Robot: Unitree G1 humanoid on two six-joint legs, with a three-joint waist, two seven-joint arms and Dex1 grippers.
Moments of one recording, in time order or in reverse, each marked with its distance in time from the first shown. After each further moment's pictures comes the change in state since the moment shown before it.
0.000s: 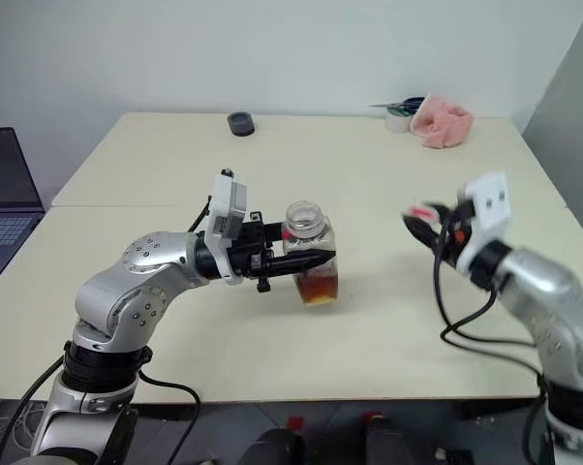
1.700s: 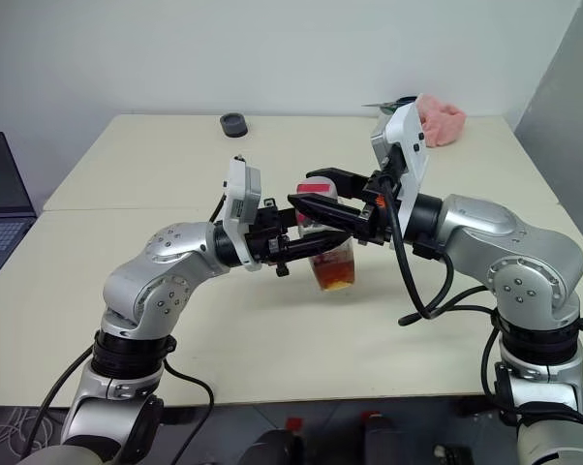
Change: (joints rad) left arm -0.066 -0.101 -0.012 0.076 0.047 -0.028 0.023; right arm -0.540 0.096 0.137 -0.010 0.462 0.223 0.195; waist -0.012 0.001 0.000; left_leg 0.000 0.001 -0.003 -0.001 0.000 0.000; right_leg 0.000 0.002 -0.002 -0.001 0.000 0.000
